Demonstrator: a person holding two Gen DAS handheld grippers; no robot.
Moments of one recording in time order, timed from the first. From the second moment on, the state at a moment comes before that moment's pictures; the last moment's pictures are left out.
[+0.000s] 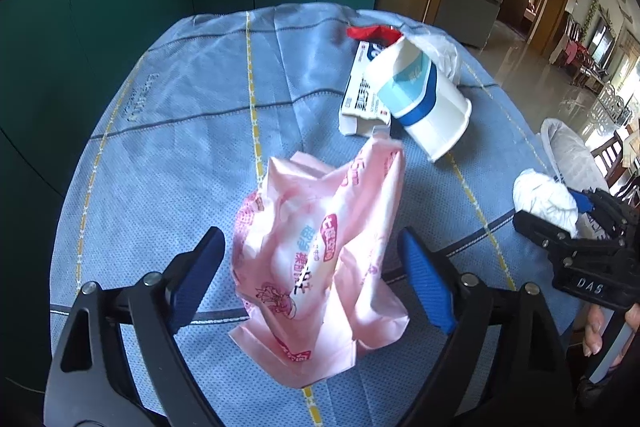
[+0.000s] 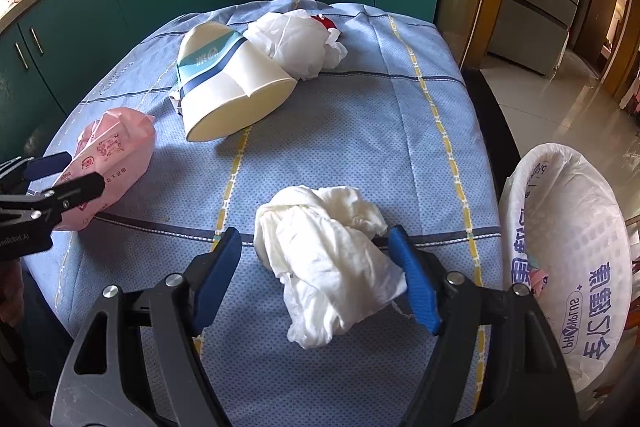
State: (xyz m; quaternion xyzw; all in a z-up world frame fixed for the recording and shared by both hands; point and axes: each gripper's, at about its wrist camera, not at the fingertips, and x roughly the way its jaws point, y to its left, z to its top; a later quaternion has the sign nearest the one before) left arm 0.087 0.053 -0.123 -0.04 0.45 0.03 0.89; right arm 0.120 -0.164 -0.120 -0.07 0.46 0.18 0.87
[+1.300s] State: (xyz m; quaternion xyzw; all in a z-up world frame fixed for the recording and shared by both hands) left arm 0.079 0.032 -0.106 -0.02 0.43 -0.02 0.90; right arm 0.105 -0.274 -0.056 -0.02 0.38 0.09 0.92
